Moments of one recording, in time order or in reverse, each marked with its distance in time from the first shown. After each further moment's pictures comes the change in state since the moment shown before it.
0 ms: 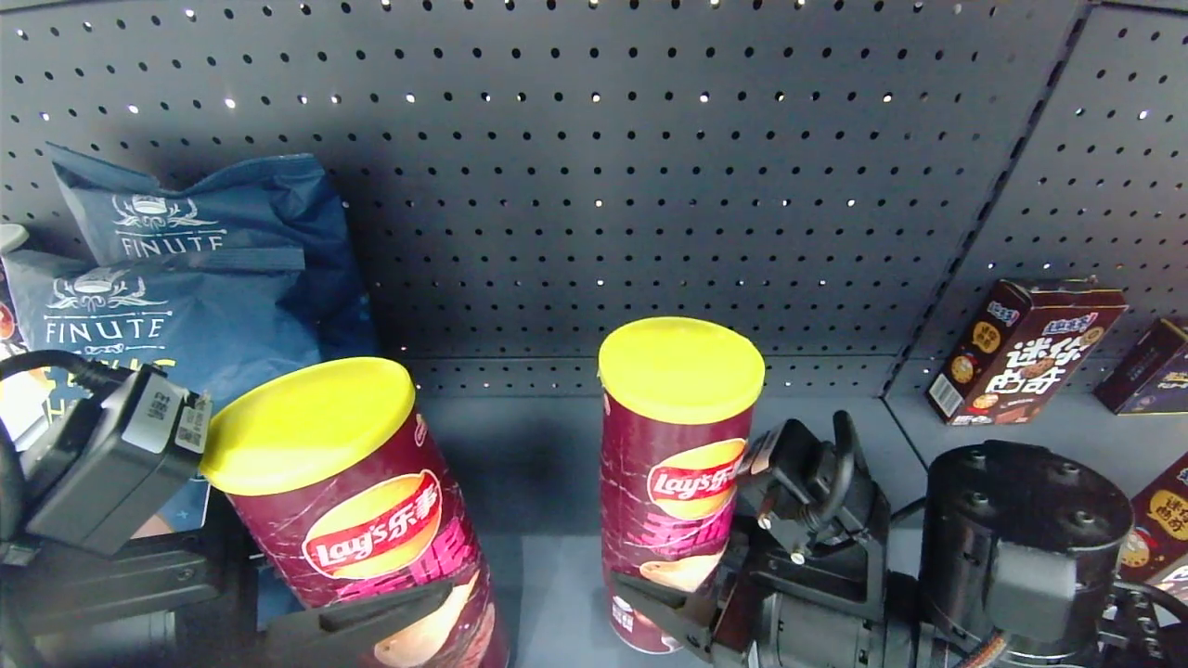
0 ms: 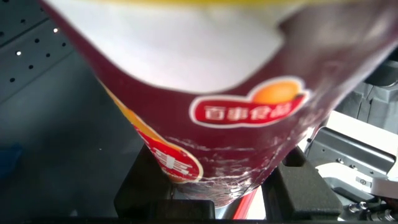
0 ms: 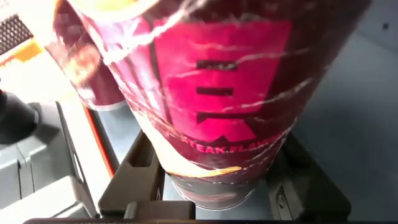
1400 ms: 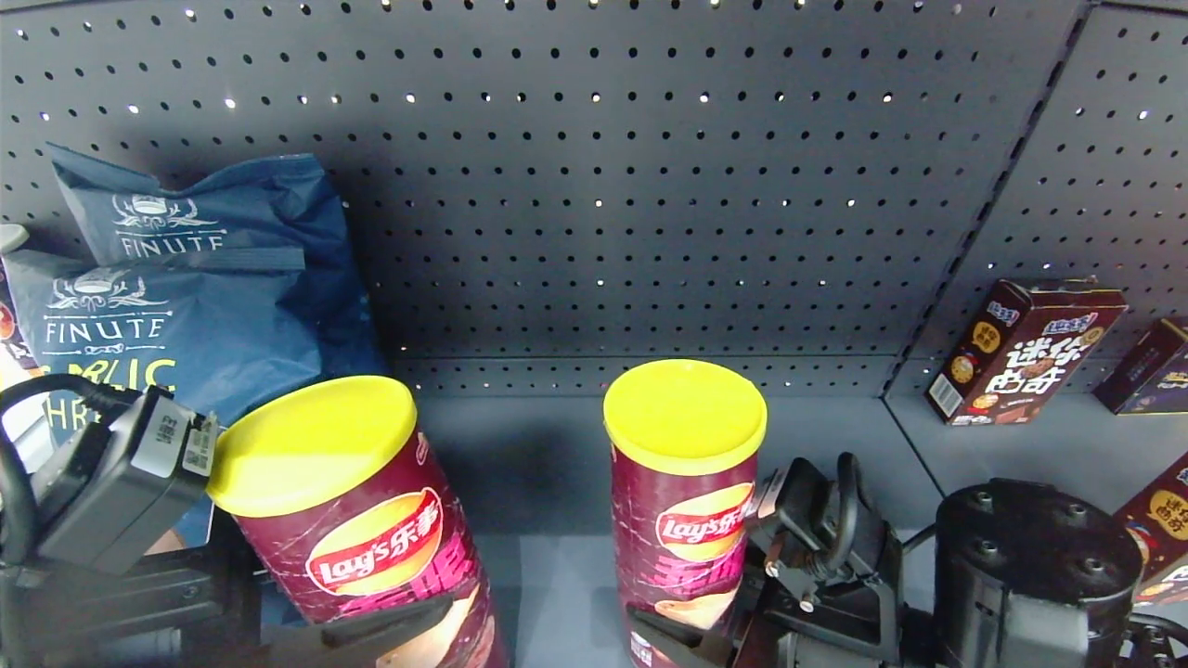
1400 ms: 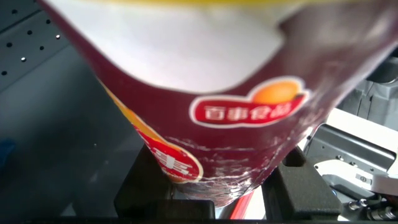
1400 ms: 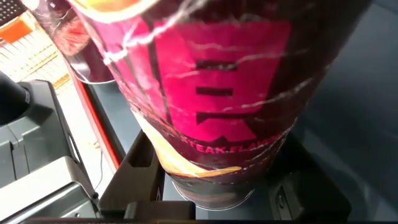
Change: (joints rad) left arm 0.000 -0.002 0.041 -0.037 -0.001 -0.001; right arm 0.021 -0.013 0.058 0.008 -0.041 -0.003
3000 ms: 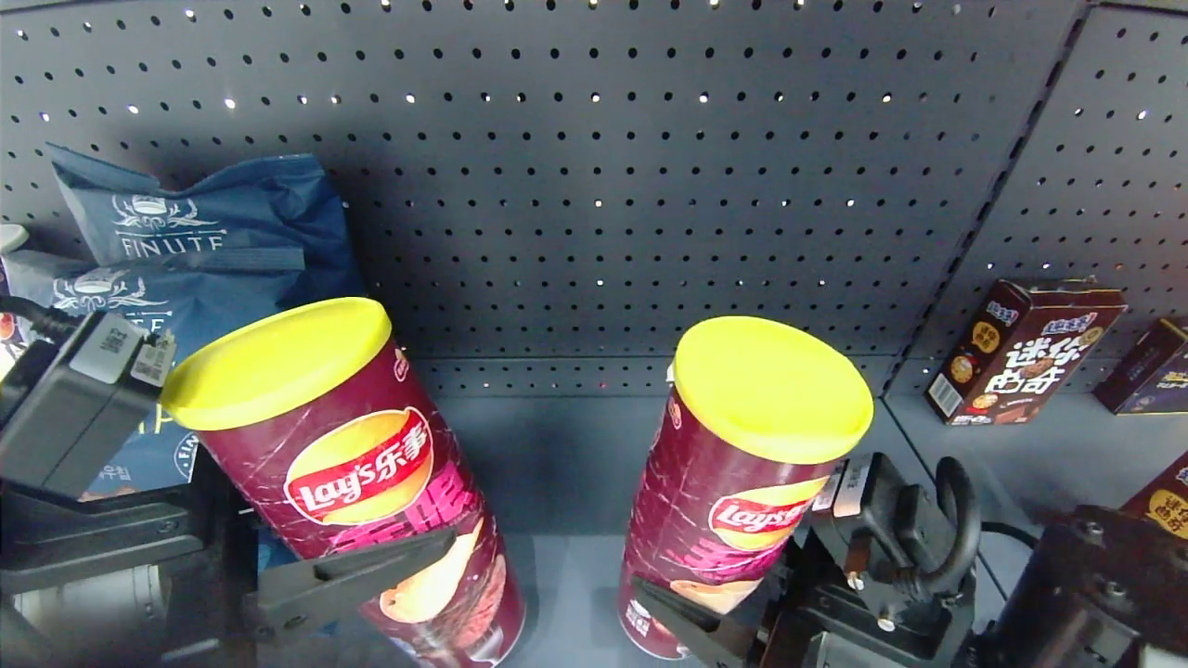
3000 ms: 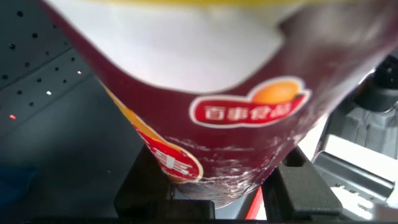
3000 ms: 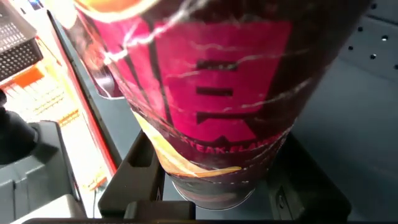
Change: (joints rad) left arm -0.002 0.005 -0.068 -0.041 0.009 -0.066; right arm 0.020 0.020 0.120 -0.349 -0.039 -0.003
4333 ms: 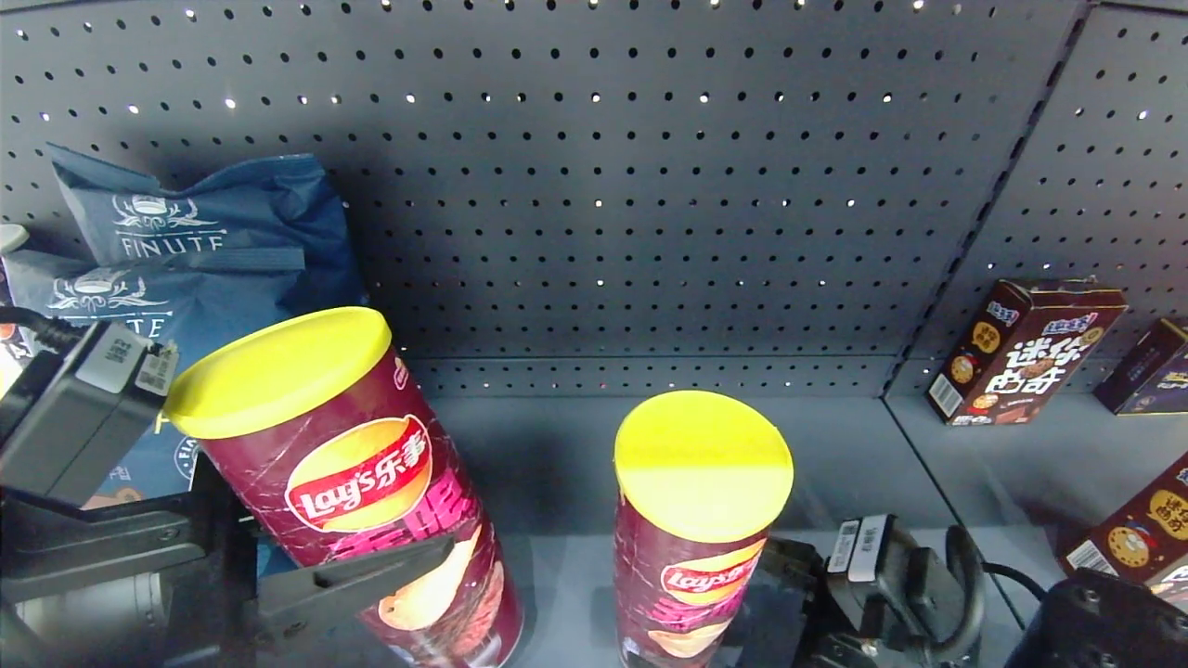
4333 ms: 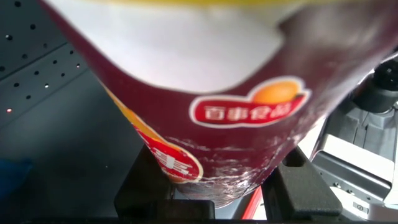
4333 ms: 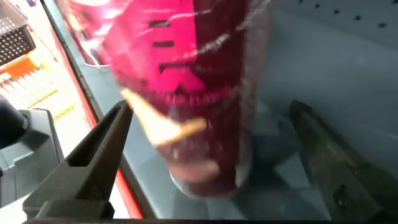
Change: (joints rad) left arm 0.000 -0.003 0.015 -0.001 0.007 -0.008; right arm 0.000 0.066 0.154 -0.215 -0.006 -0.005
